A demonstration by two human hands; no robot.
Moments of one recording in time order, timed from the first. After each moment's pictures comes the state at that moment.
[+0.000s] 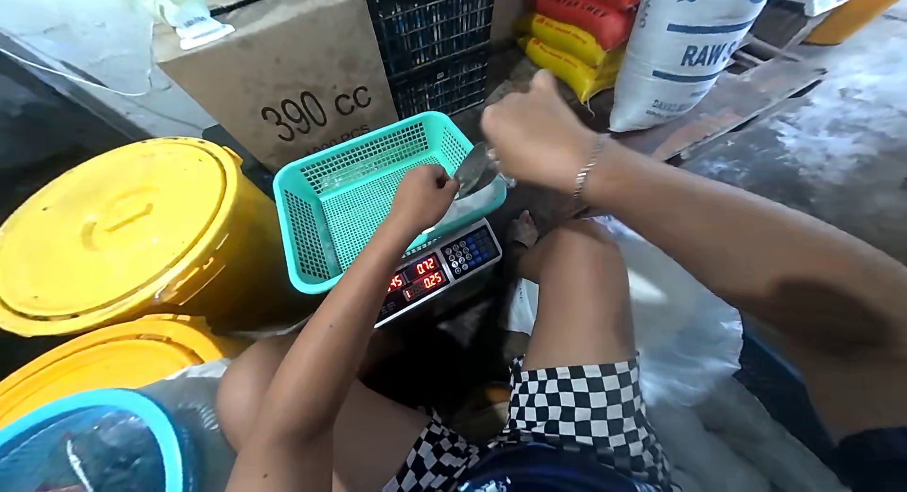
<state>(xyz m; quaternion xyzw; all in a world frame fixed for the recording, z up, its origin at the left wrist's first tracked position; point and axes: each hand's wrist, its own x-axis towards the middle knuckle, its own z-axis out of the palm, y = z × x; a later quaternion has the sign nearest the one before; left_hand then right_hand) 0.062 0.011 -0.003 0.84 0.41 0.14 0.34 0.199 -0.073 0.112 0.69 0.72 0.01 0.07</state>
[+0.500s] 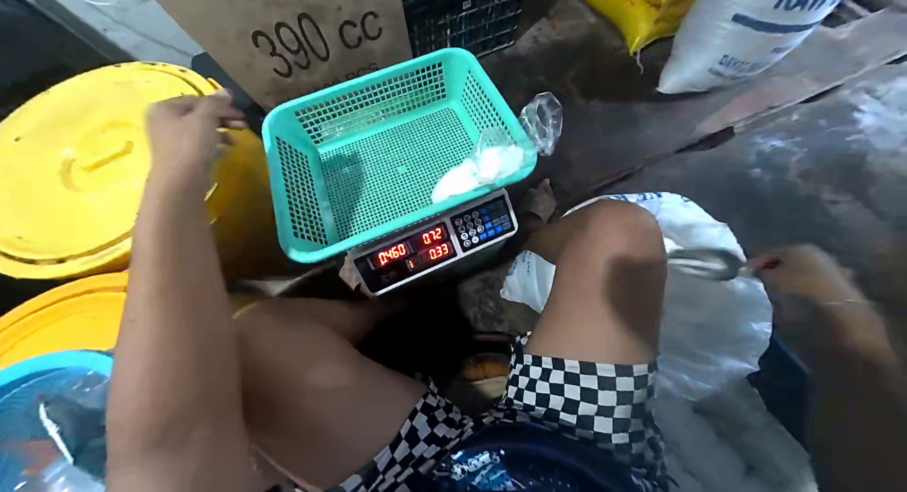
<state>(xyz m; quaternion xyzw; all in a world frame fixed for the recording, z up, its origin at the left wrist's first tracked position) -0.141 0.113 -0.008 0.62 0.64 0.32 0.30 0.491 -0.293 -0.111 0.91 0.34 -0.24 0.02</state>
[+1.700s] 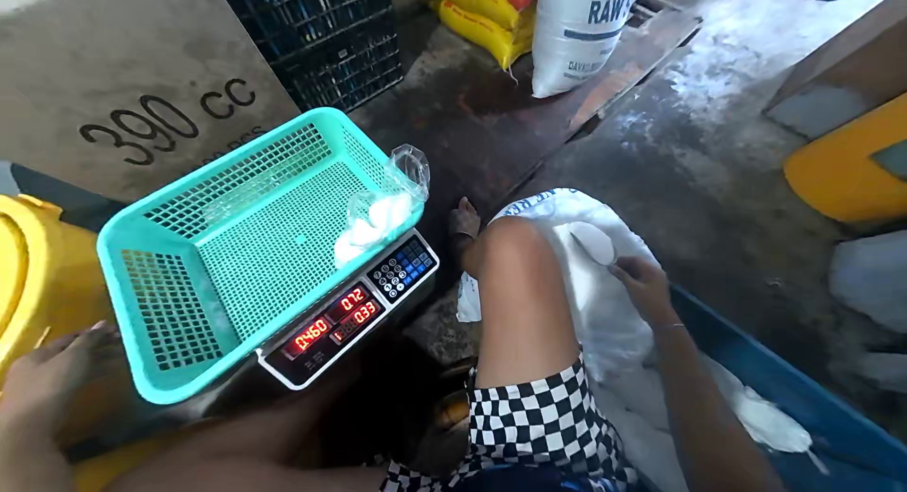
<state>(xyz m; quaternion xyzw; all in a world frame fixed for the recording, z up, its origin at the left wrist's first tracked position) -0.191 0.089 -0.099 0.53 0.74 0.19 0.36 0.441 -0.350 -0.201 0.87 0.27 -0.14 -0.38</state>
